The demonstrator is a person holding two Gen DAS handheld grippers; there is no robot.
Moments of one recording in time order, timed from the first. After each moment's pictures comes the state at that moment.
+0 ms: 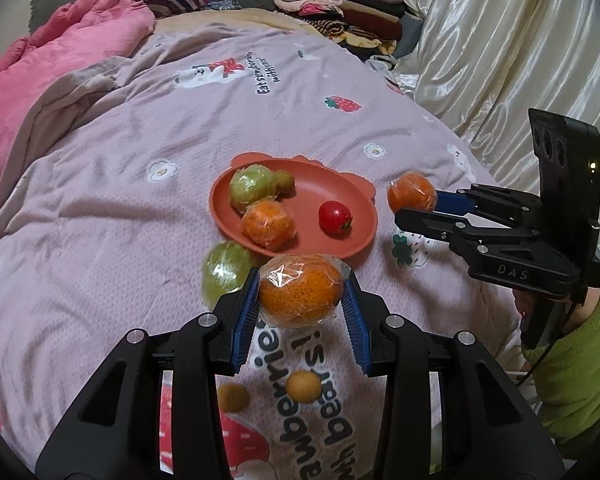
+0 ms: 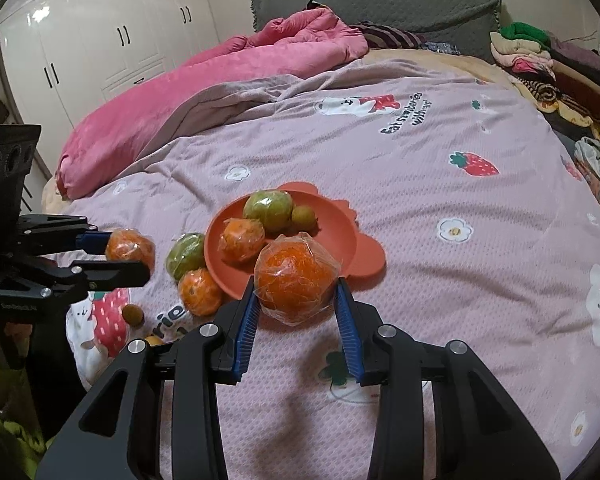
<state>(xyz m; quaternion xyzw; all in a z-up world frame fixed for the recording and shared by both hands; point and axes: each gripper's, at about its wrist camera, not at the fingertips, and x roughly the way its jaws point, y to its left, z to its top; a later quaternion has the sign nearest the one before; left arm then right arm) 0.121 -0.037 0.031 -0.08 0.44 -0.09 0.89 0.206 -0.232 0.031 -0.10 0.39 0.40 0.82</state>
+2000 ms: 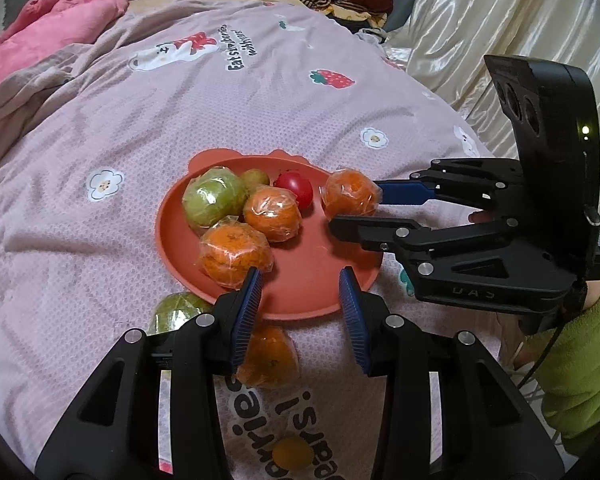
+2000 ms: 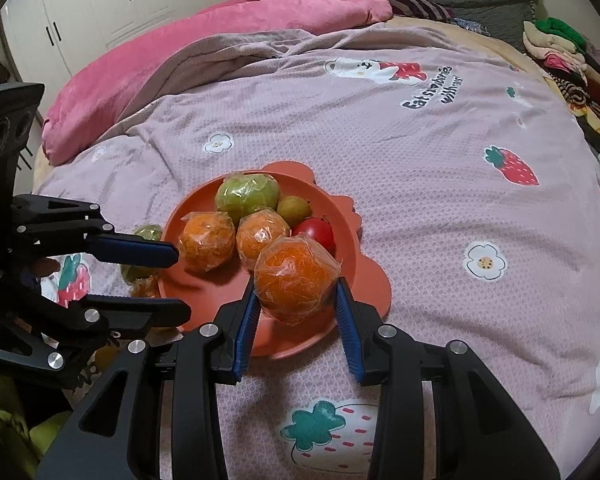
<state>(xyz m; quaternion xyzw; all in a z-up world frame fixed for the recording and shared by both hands) 0.180 -0.053 0.001 -0.07 0.48 -0.12 0.86 0.260 -0.188 0.000 -0.17 0.45 0.41 0.78</state>
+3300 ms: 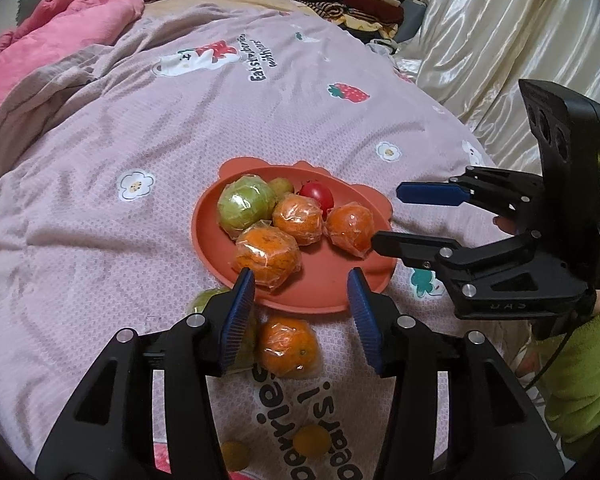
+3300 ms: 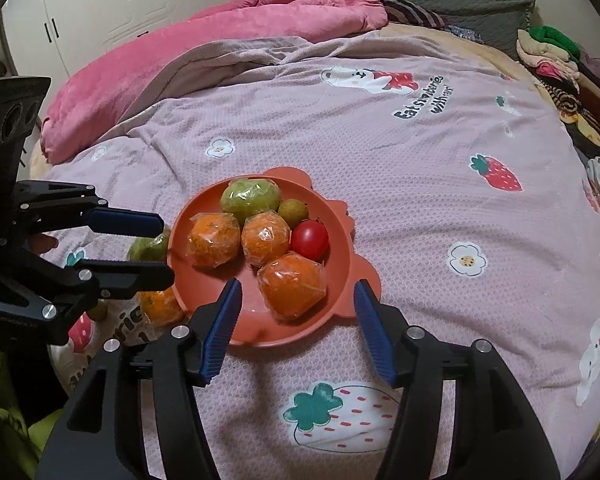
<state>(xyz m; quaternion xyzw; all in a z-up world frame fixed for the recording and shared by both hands) 0.172 -0.034 0.013 -0.08 0.47 -0.10 0.87 0.246 -0.198 0.014 -0.17 0.43 0.40 0.79</state>
